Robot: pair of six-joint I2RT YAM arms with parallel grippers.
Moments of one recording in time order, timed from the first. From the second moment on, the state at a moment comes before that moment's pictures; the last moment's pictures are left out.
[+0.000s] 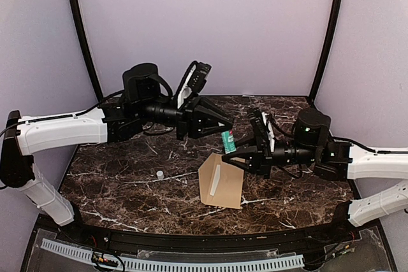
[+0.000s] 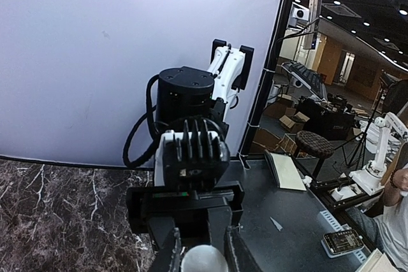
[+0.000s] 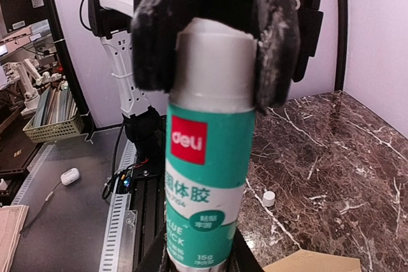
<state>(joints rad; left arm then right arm) -0.95 1.53 1.24 0.29 0.89 -0.22 1.02 1.08 0.69 0.30 -0.51 0.08</state>
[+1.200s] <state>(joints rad) -0.95 1.68 1.39 0.13 0.06 -0.44 1.03 1.30 0.93 0.23 0.23 0.03</state>
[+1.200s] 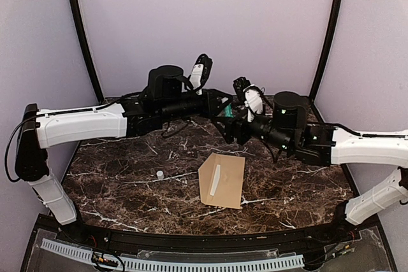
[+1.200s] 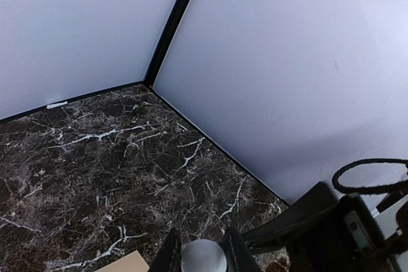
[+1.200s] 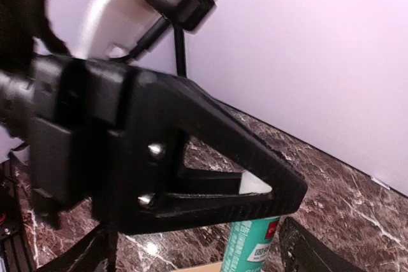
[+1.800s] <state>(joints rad) -0.94 1.52 1.26 0.27 0.54 -0.39 0.92 0.91 0.73 0.19 -0.34 0.11</state>
